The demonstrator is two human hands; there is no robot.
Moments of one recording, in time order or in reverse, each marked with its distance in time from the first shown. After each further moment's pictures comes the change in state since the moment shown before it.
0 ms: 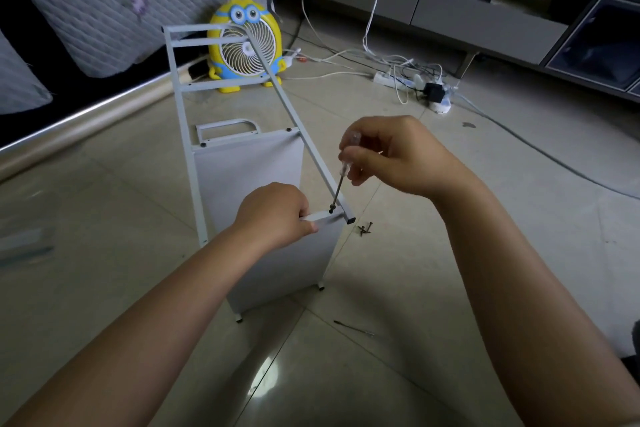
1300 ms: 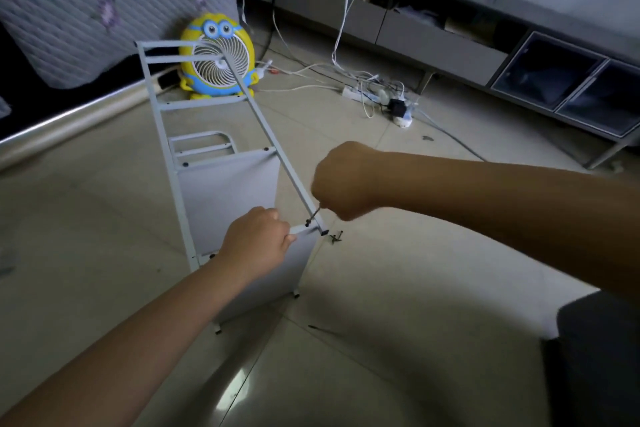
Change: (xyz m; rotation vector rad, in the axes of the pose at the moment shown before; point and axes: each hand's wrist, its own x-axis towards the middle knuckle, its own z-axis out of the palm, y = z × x) left_hand -0.015 -0.002 0.007 0.147 0.160 0.211; right_hand 0.028 -0.068 0.000 -1.384 -0.774 -0.064
